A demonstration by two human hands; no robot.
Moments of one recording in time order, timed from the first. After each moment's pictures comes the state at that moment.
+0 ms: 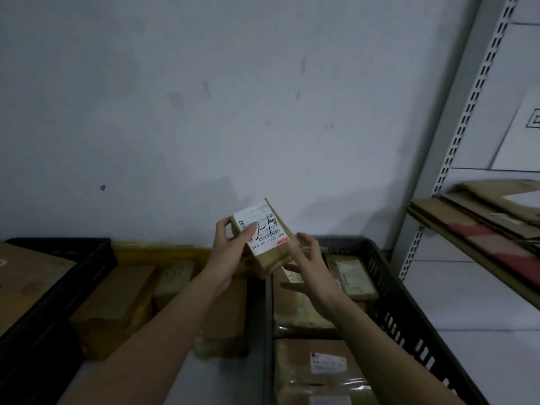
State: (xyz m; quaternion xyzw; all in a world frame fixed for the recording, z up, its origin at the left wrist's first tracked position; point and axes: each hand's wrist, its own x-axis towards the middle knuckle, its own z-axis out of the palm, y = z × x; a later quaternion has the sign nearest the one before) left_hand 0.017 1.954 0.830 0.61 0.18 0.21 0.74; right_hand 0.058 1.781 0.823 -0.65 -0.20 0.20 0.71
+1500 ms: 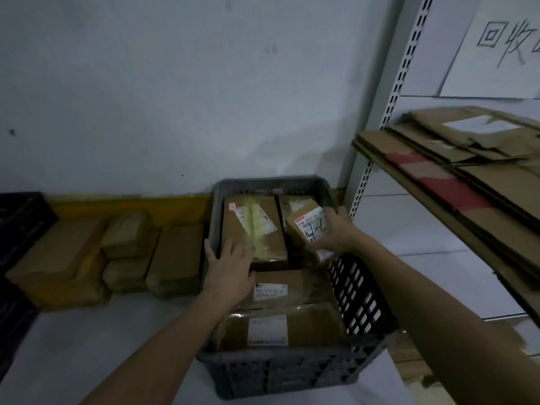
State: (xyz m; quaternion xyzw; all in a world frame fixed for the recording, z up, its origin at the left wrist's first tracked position) left_hand 0.006 1.823 0.712 1.00 0.07 0.02 -0.02; right_hand 0.147 1.617 0.782 -0.96 -0.16 0.12 0.18
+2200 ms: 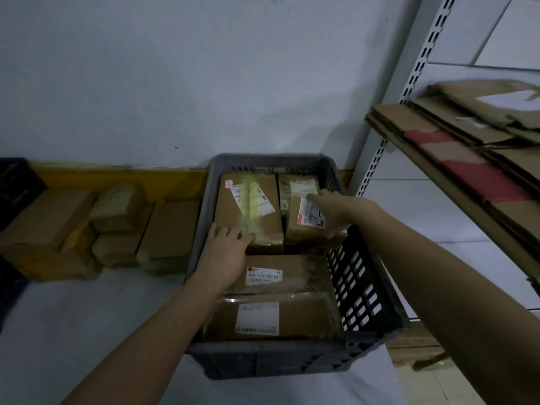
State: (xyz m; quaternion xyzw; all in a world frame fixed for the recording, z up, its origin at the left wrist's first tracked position) left_hand 0.023 1.826 0.690 1.00 0.06 0.05 0.01; right_hand 0.192 1.633 0.785 -0.92 -0.31 0.19 -0.11
